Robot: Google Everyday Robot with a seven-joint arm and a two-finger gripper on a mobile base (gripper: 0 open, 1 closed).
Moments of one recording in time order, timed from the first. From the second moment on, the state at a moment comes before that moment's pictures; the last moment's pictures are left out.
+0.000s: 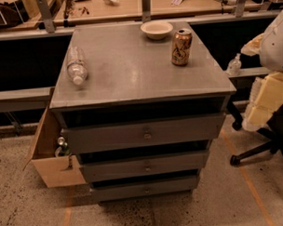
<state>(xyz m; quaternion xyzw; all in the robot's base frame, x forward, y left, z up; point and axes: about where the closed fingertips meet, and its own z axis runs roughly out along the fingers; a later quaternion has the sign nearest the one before) 0.454 -0.214 0.974 -0.59 0.78 -0.03 0.19</state>
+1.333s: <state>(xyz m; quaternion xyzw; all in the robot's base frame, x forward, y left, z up) 0.515 -0.214 0.973 -0.52 0.80 -0.03 0.31</state>
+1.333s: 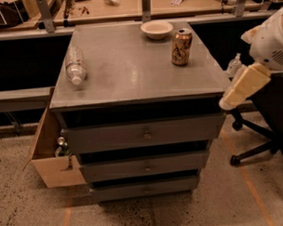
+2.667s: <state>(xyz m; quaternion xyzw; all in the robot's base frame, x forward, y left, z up) 0.660 -0.228 0.942 -0.40 0.74 0.12 0.53</state>
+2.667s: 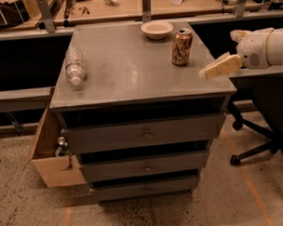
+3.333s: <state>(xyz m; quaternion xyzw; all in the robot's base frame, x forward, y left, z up) 0.738 -0.234 0.946 -0.33 0.73 0.15 0.58</state>
